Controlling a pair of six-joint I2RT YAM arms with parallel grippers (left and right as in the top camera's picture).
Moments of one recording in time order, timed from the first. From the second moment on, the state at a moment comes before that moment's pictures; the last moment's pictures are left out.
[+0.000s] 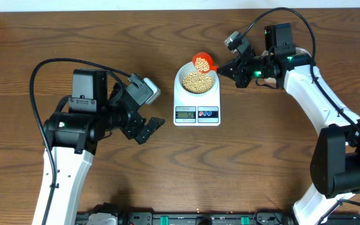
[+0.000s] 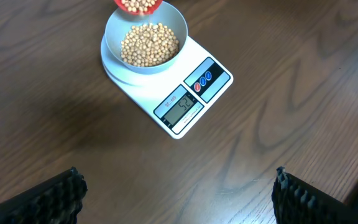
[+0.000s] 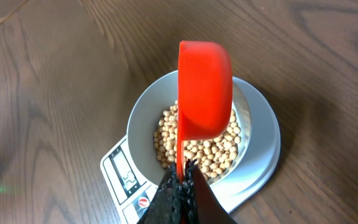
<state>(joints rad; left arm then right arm) -0.12 1.17 1.18 -1.01 0.52 0.59 0.18 1.87 1.39 -0.49 -0.80 -0.38</state>
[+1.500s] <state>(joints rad) -0.12 1.17 1.18 -1.01 0.52 0.59 -0.02 1.87 1.39 -0.49 -1.08 -0.19</state>
